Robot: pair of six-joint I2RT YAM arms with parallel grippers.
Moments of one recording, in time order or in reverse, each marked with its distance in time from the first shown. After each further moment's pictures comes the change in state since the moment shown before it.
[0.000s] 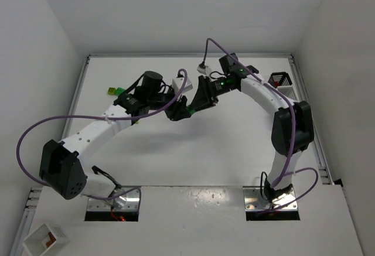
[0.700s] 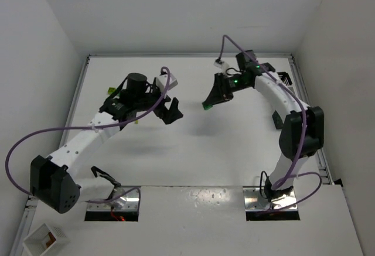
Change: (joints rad) left arm 0.082 -0.122 -0.082 0.014 -0.070 -0.033; right arm -0.093 -0.060 -0.008 -0.086 0.157 -0.100
